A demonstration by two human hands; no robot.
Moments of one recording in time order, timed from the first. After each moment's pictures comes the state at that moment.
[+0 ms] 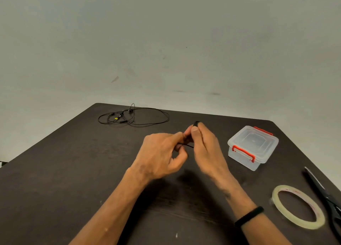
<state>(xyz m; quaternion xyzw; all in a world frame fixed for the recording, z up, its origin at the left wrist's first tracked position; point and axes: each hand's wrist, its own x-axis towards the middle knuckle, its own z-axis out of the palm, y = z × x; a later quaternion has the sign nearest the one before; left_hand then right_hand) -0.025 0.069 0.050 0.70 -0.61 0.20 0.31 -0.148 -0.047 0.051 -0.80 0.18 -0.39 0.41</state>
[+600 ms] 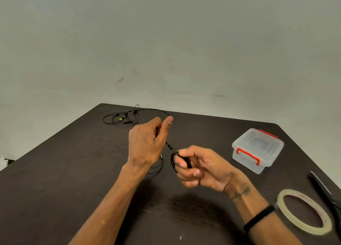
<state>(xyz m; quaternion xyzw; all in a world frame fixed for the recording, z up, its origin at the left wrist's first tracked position) 0.002 0.072 0.058 0.72 -0.43 0.24 0.48 -0.155 -0.038 0.061 -0.58 0.00 0.09 0.81</state>
